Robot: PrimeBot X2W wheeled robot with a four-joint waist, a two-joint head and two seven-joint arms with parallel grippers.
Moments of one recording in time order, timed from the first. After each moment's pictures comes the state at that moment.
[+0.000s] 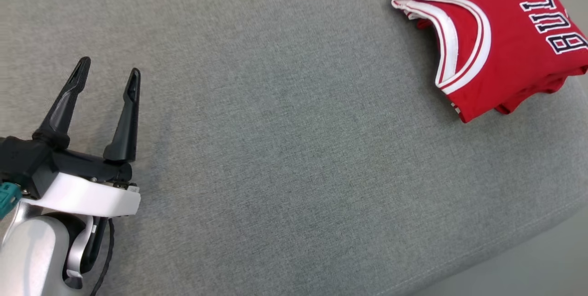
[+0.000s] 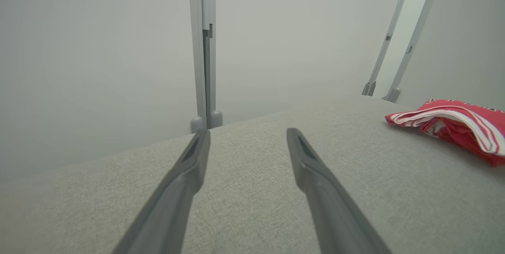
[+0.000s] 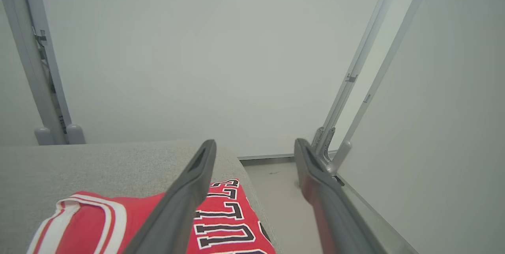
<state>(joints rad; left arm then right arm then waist) -0.27 0.42 -0.18 -0.14 -0.37 0.03 -0.11 -0.68 -0.46 0.01 0.53 0.42 0.13 -0.26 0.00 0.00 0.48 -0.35</state>
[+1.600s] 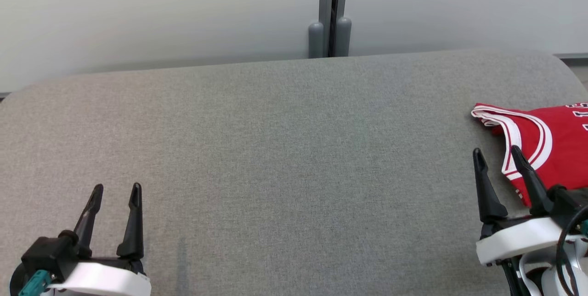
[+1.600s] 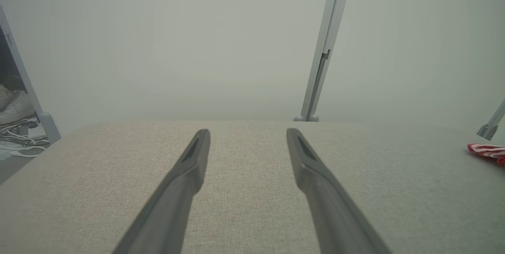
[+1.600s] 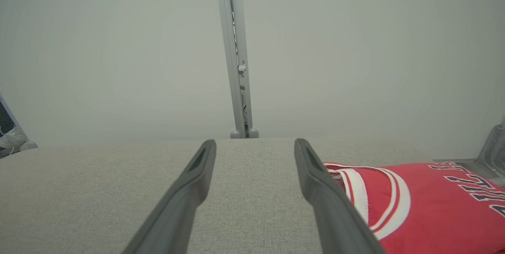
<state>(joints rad) 0.01 0.32 -0.15 0.09 -0.48 0.06 -0.25 -0.12 -0.08 -0.01 0.11 0.20 0.13 -0.13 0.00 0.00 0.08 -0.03</state>
